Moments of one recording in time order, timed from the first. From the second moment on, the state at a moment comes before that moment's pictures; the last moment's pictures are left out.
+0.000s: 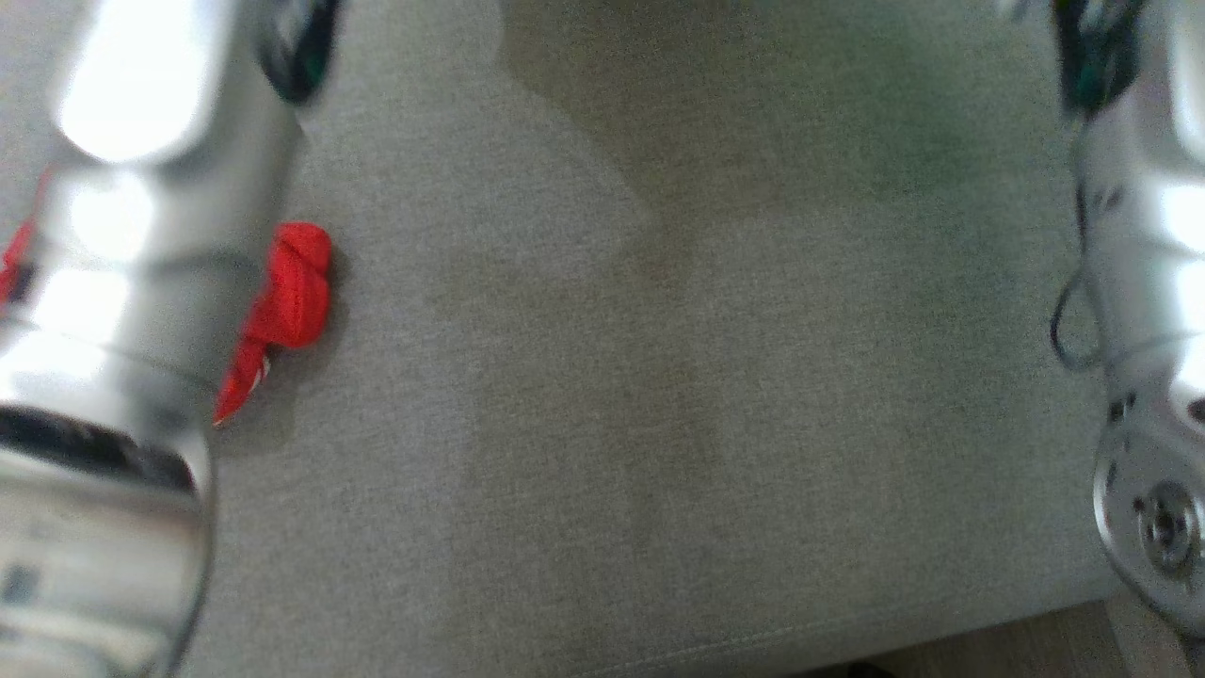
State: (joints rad) left arm -1.34 0.16 -0.56 0.80 -0.52 -0.11 -0.20; right arm -1.22 -0.09 -0.12 0.96 -0.07 0.12 -0.16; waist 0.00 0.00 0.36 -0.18
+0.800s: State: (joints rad) left arm -0.61 0.18 -0.95 0.61 -0.65 -0.10 -0.20; right arm -0.80 -0.30 0.28 1.23 0.24 0.12 0.09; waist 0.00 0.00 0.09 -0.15
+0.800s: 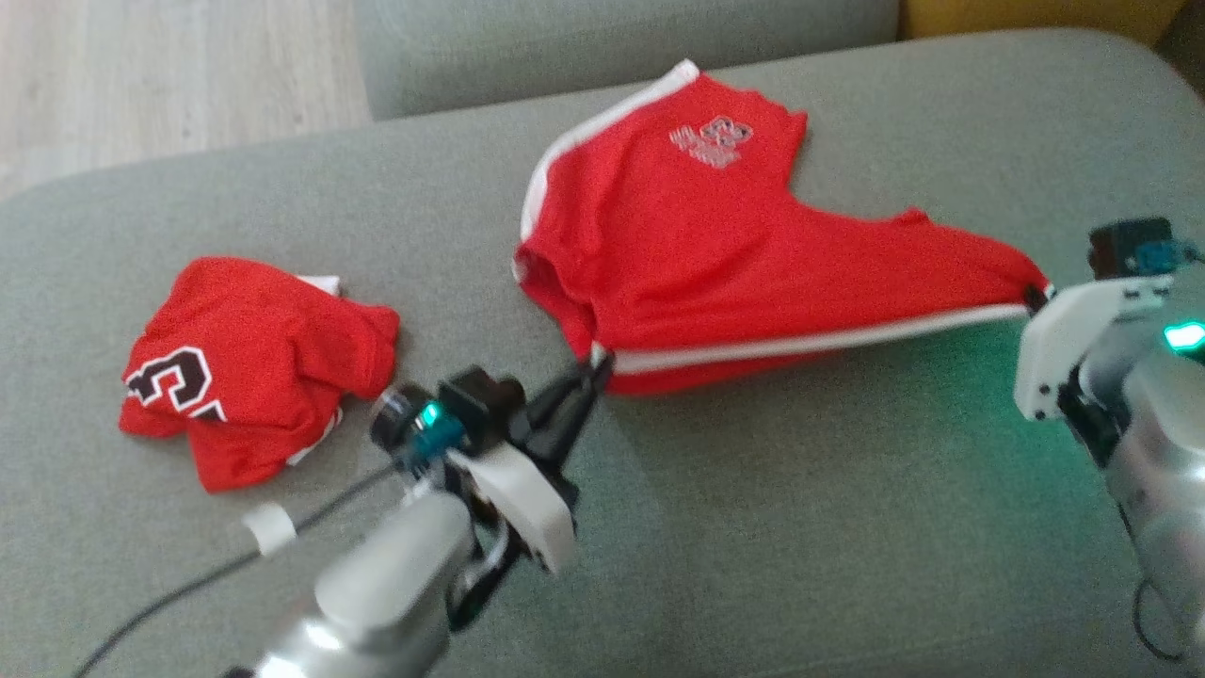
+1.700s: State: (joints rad) left arm -0.80 0.14 -0.88 0.51 -0.65 0.08 -0.13; right arm -0.97 -0.35 0.09 0.84 0.13 0.12 0.11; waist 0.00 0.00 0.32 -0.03
